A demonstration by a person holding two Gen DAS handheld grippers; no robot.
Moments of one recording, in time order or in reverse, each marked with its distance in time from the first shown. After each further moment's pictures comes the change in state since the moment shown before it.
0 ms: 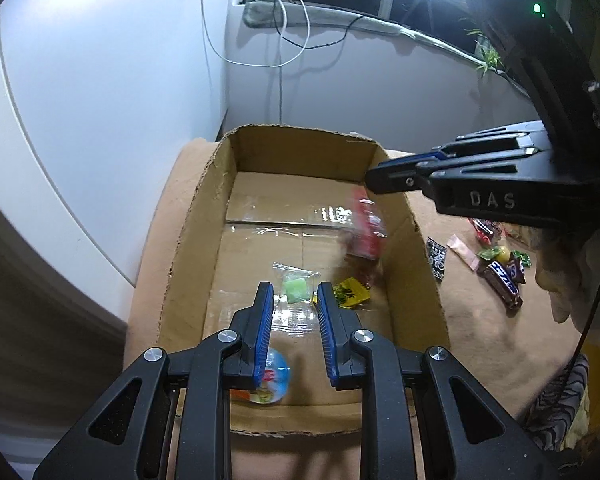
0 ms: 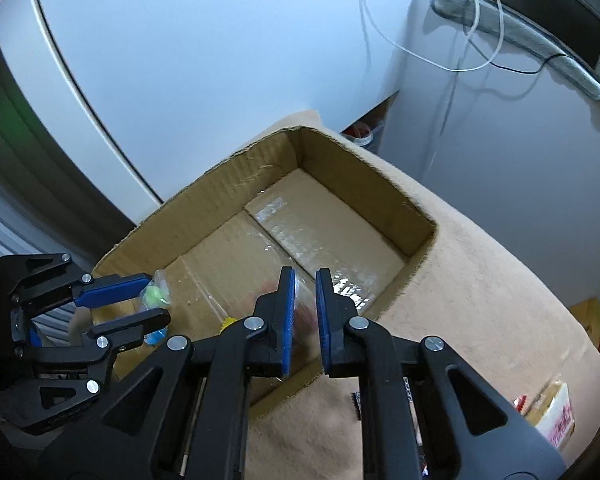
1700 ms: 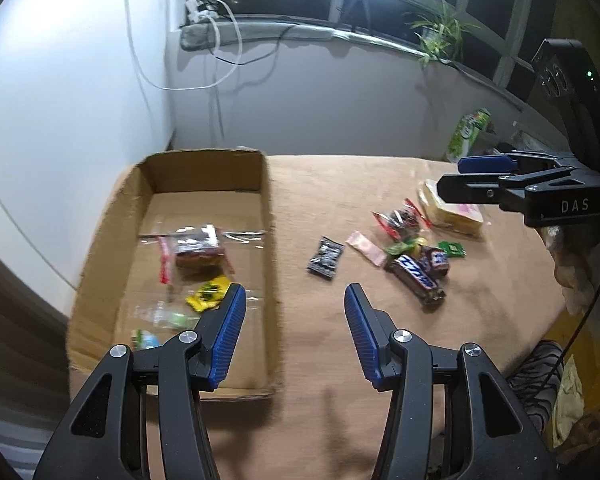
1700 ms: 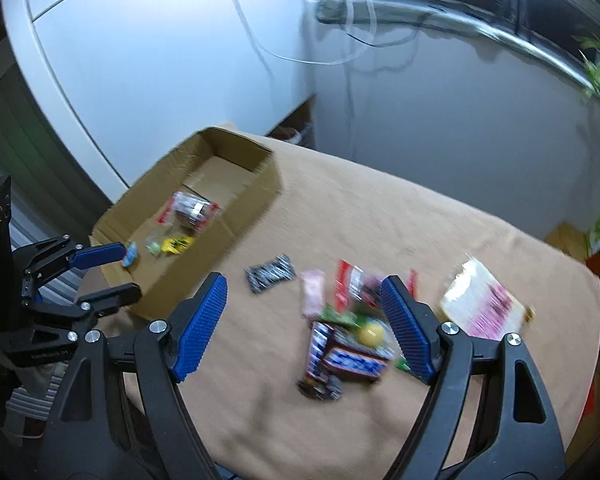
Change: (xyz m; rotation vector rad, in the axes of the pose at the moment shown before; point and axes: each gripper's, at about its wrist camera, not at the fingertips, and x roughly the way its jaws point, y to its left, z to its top) left arm -0.029 -0.101 -0.004 0.100 -0.028 -0.084; right arm -0.131 -0.106 -0.126 0.232 -0.107 -0.077
